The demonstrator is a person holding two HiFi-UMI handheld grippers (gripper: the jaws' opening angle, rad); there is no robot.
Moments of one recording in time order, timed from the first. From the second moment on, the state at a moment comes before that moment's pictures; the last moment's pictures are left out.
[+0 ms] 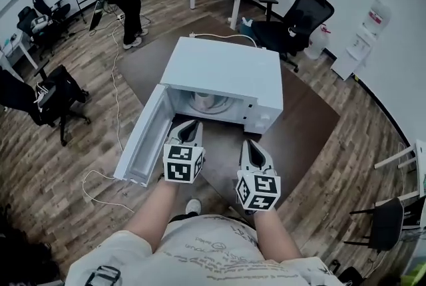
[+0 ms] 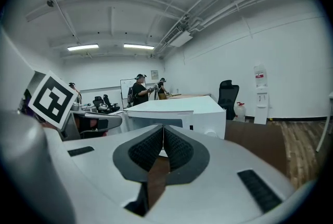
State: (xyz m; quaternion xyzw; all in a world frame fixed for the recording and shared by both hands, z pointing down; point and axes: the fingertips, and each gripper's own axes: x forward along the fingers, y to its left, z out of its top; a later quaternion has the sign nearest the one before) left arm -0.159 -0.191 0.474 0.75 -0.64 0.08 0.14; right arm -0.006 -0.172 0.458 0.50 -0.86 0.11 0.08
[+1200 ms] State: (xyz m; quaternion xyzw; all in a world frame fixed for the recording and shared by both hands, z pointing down) left arm -0.191 -0.334 0.620 0.76 -0.59 0.17 0.22; right arm 0.059 -0.172 0.481 0.65 -0.75 0.12 0.10
